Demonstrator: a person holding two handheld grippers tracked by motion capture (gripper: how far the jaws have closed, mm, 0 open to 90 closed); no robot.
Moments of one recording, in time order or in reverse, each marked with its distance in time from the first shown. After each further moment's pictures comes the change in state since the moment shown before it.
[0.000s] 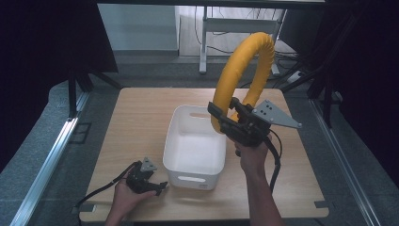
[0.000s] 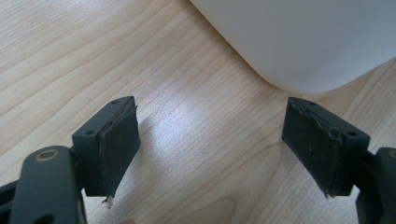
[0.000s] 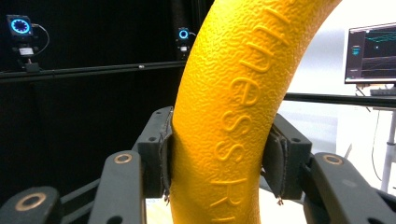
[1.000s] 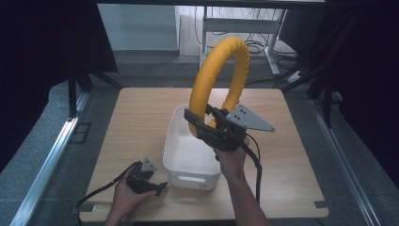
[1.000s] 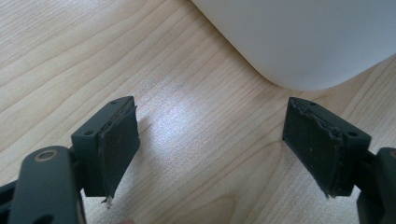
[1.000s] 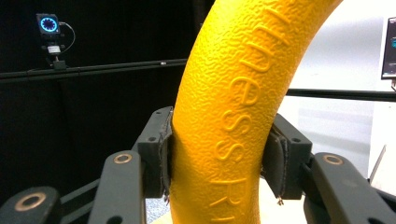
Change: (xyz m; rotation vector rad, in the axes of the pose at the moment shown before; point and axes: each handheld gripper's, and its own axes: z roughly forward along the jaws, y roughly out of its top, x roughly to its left) left arm 0.000 0.000 0.001 0.008 -0.005 0.001; right arm 0.036 -0.015 0.029 0.008 0.073 0.021
